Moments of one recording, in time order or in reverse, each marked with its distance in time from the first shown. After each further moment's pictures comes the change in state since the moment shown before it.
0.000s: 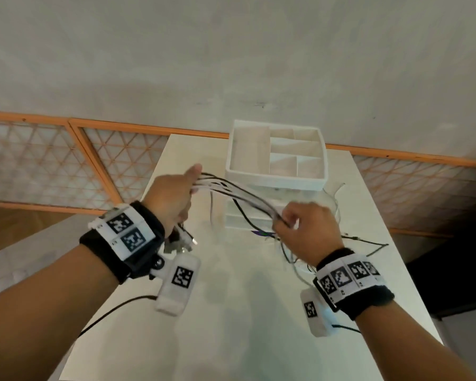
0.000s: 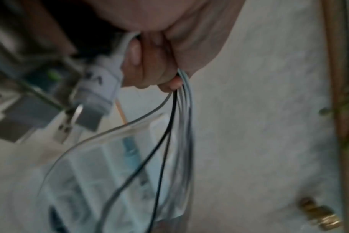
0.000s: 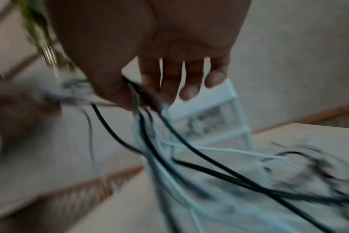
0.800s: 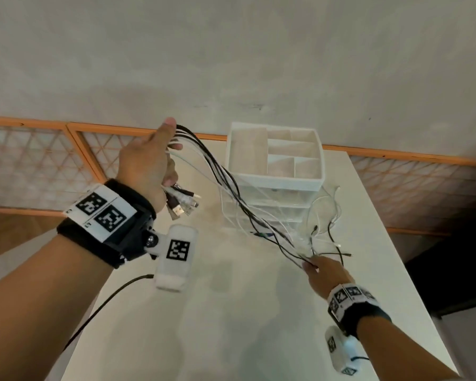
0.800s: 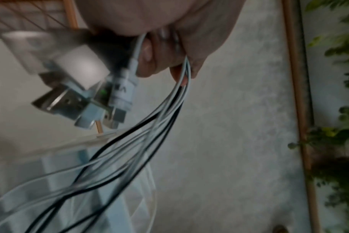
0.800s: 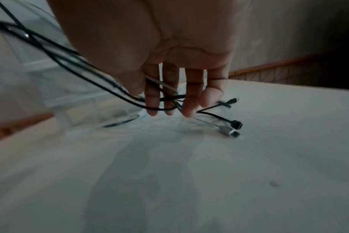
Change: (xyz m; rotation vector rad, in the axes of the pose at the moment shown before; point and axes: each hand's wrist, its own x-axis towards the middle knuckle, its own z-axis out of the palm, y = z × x) left_hand 0.003 0.039 -0.017 -0.458 0.157 0.257; right_hand -0.049 0.114 0.053 -0.271 -0.465 0.508
